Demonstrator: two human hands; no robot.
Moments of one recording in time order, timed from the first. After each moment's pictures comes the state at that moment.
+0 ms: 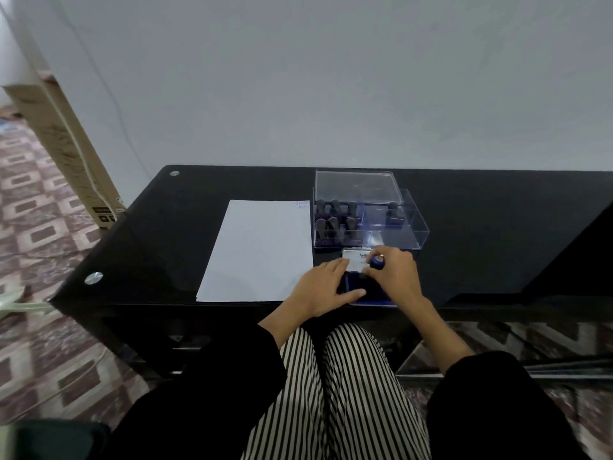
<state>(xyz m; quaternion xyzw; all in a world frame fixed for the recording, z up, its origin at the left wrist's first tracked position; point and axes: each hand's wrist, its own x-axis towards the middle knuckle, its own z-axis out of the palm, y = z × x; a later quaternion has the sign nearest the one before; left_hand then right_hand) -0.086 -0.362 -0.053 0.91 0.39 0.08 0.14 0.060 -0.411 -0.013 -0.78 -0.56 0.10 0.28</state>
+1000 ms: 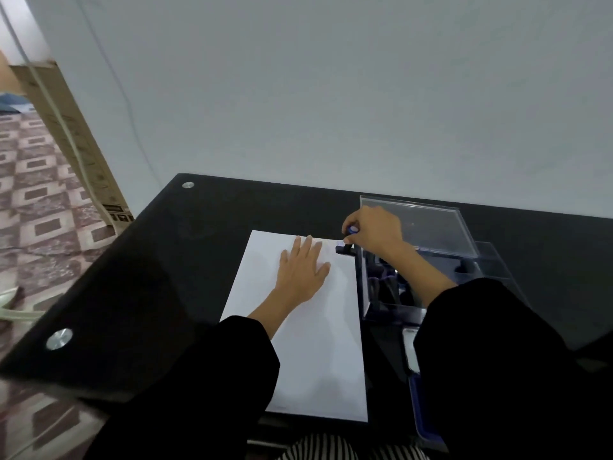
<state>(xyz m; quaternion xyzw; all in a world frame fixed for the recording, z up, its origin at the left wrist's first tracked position) -0.133 -0.159 -0.072 0.81 0.57 0.07 0.13 0.007 -0.163 0.026 -0.71 -0.70 0.04 0.08</state>
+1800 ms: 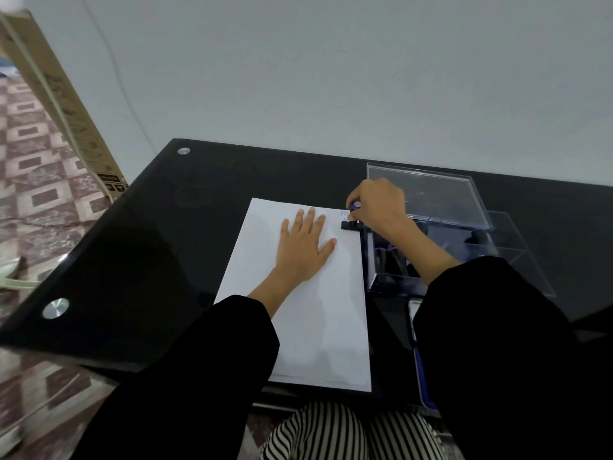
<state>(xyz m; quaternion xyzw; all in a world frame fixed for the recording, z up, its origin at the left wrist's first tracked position) -0.136 -0.160 -0.094 0.82 0.57 0.05 0.06 0.002 -0.154 0.002 -0.72 -0.69 -0.01 0.06</state>
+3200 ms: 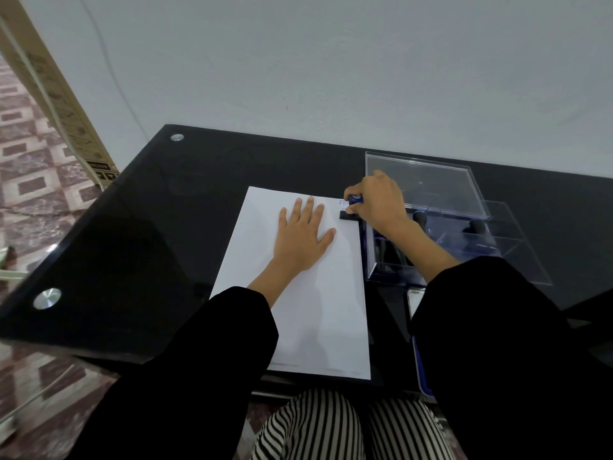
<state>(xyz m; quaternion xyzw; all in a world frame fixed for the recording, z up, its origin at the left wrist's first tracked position) -0.135 -0.158 -0.097 0.82 0.57 0.04 0.04 0.005 -0.163 -0.011 -0.69 -0.72 -0.01 0.09</state>
